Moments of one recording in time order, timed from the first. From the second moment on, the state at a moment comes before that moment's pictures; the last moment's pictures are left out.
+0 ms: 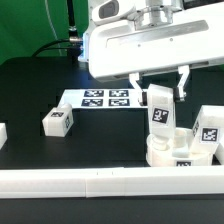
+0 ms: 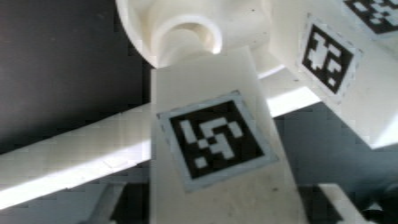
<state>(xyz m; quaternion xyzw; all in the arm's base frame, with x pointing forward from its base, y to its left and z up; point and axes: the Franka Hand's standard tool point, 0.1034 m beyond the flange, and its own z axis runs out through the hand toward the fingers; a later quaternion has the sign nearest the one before) 0.603 0.045 0.097 -0.94 0.16 -0.29 0.06</state>
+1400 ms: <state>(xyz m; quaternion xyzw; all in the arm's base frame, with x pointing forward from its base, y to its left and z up) 0.598 0.038 0.084 -0.95 0.16 -0.26 0.06</state>
